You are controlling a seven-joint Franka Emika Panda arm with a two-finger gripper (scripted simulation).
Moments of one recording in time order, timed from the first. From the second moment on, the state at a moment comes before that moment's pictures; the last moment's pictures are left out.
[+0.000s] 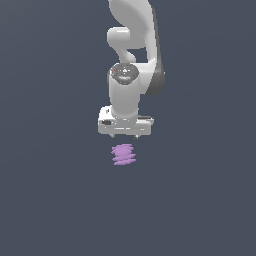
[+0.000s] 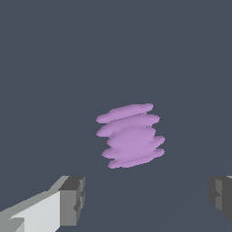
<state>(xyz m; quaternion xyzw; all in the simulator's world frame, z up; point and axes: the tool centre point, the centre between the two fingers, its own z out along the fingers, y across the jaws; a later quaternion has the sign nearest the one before) -0.008 -0.013 0.158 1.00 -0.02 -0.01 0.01</state>
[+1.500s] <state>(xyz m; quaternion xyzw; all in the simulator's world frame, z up) -0.013 -0.003 0.141 1.00 -0.10 -0.02 0.01</state>
